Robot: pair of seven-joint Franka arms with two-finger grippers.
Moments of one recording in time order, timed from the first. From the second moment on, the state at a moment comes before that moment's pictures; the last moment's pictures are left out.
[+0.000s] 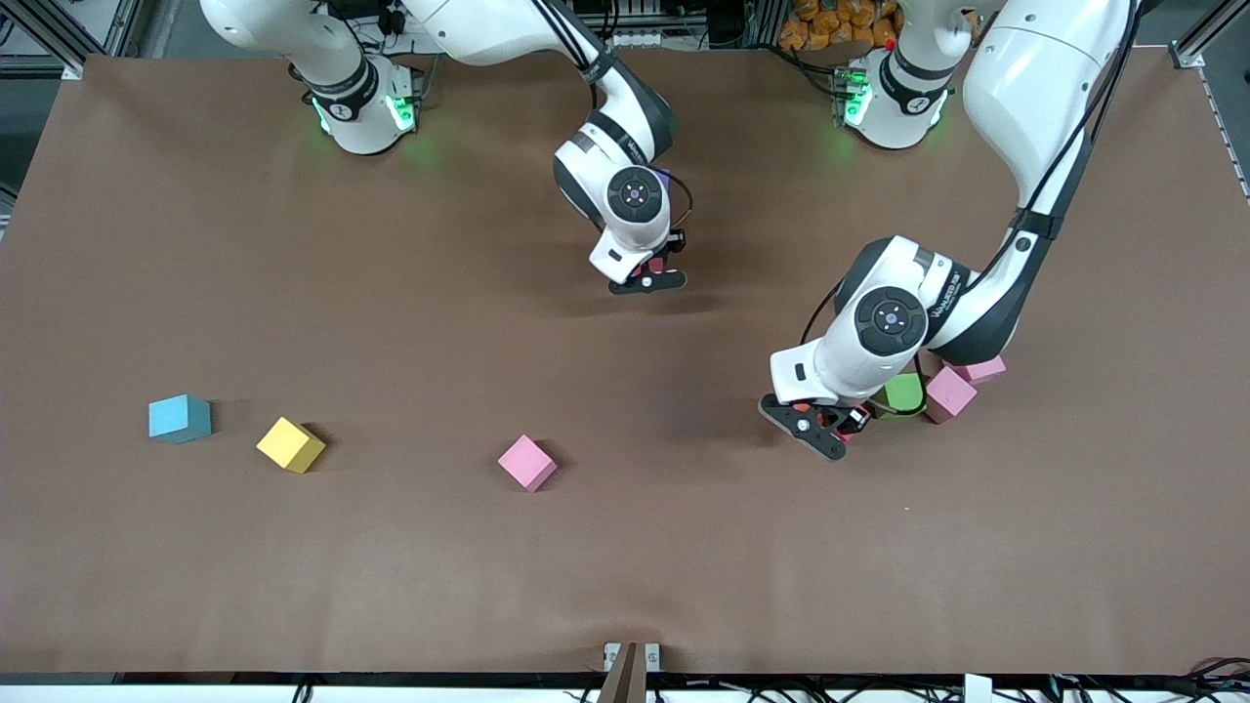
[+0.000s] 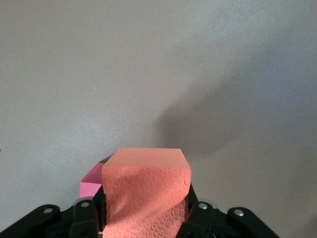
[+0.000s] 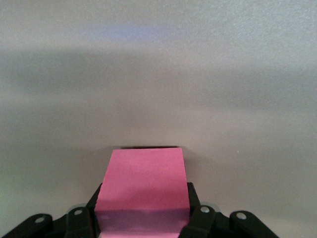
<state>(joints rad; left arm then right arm) -0.09 0.57 -0.37 -1.69 0.27 2.24 0.11 0.99 0.66 -0.04 -1.70 0.35 2.21 0.63</state>
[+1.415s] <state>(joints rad) -0.21 0.61 -0.38 -1.68 0.17 2.24 -0.09 0.91 0.37 -0.06 -1.89 0.35 2.20 0.61</state>
